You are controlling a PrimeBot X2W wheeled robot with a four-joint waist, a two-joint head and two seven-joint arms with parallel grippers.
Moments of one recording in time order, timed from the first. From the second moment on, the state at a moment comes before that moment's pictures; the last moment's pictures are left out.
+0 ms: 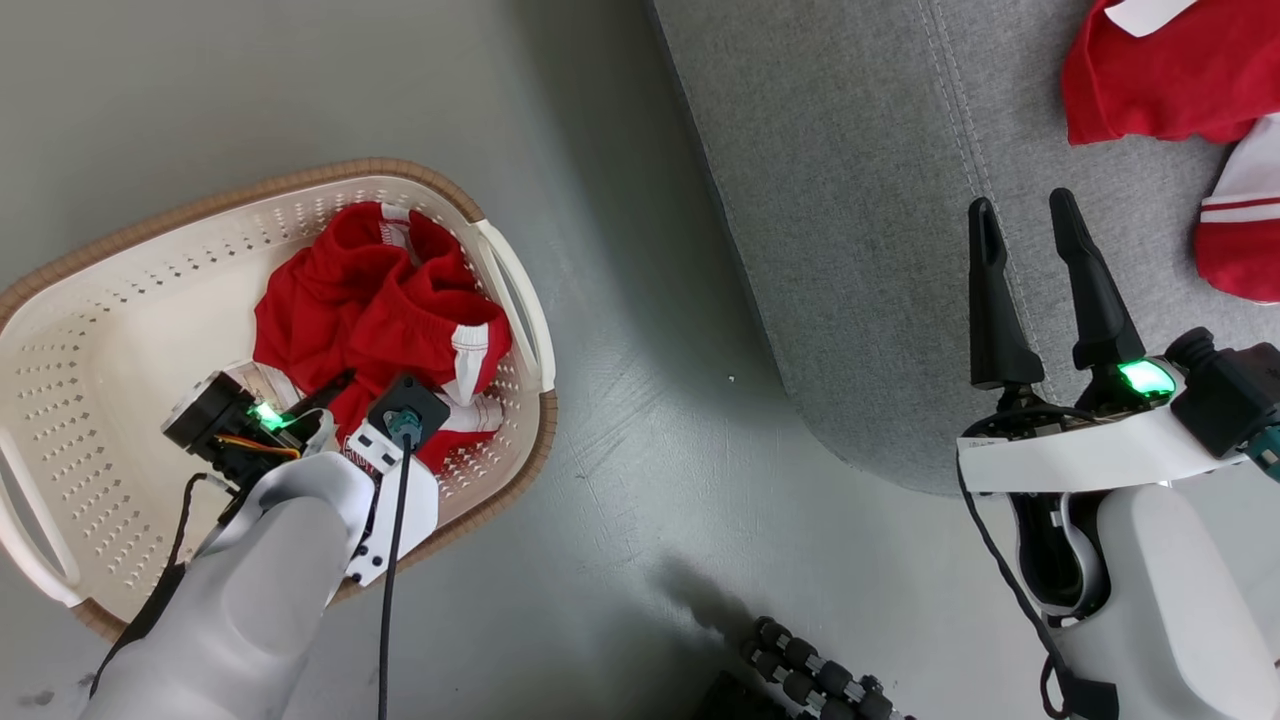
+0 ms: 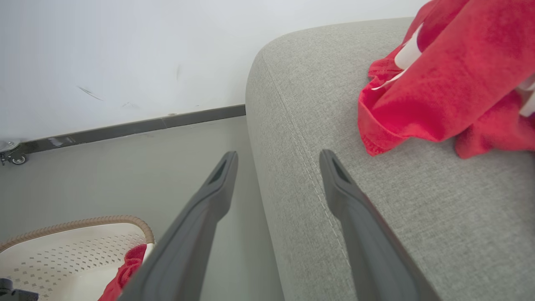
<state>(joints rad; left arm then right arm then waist) -0.77 0.25 -0.65 1.03 0.10 0.02 0.01 -0.35 -0.04 0.04 0.21 0.31 0.12 -0.24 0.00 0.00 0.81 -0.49</state>
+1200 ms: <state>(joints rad) -0.84 0.18 -0.68 1.12 0.12 0.06 0.02 -0.33 -0.04 0.02 0.13 0.30 0.12 -0.25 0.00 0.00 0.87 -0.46</state>
